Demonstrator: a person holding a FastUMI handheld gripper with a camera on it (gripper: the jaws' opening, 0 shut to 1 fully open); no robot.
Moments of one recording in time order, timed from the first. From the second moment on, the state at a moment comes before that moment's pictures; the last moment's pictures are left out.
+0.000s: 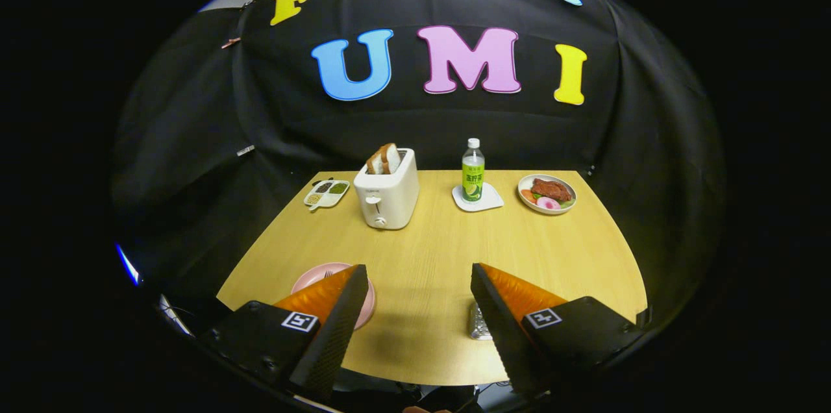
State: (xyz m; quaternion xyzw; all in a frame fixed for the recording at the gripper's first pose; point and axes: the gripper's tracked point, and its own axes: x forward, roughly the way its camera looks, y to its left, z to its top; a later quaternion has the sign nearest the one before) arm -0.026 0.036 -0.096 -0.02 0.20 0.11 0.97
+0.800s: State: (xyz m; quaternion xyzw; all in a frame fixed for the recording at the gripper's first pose) arm -0.004 0.211 -0.277 -0.03 0.43 0.21 0.88
